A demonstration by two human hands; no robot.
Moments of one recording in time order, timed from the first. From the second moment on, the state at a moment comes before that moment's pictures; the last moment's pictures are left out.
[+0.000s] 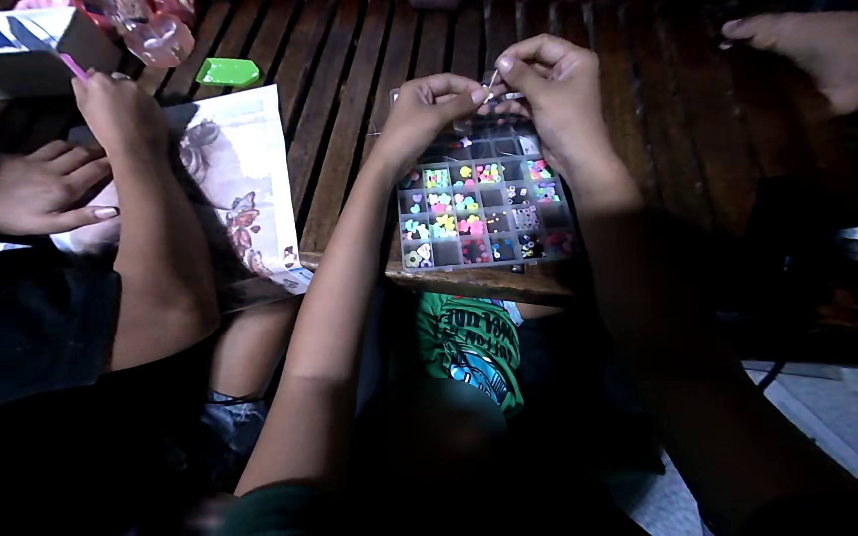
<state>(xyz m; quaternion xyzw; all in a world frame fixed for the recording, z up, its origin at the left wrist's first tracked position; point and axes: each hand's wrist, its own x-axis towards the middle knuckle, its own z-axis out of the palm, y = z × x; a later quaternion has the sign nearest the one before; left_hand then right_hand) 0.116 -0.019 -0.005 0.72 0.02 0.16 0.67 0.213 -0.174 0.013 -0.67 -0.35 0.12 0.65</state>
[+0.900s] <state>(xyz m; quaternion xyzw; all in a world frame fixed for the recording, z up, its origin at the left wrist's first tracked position) 0.113 -0.018 -0.002 0.70 0.05 0.11 0.70 0.238 -0.193 0.021 -0.60 -0.17 0.07 0.78</state>
